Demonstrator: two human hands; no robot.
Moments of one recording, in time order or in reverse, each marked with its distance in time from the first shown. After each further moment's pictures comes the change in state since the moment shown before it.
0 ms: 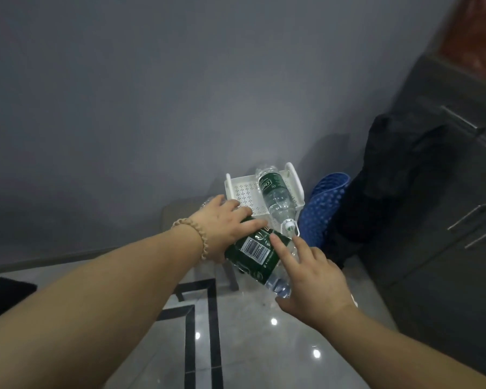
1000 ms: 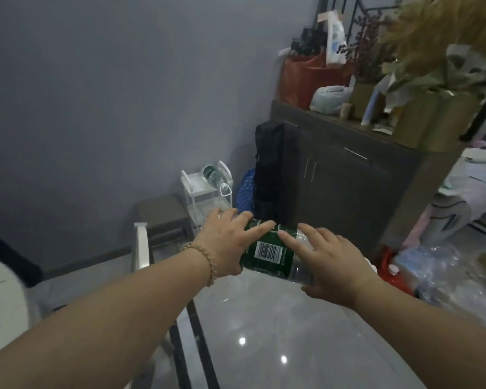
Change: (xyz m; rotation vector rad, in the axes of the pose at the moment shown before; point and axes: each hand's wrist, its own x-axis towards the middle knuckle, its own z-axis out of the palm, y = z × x) left_hand -0.393 0.399 -0.173 -0.012 0.377 0.018; right_hand -0.575 -0.155 -0.095 -0.324 0.135 0.043
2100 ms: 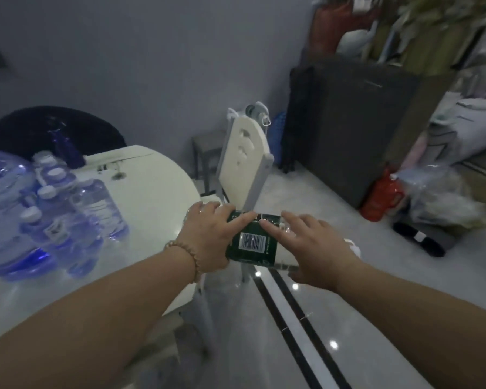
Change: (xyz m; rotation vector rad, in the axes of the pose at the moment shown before) left_hand -0.602 0.086 -0.106 -0.056 -0.044 -0.093; right_hand -0.309 -0.503 -0.106 0.039 -0.034 -0.071
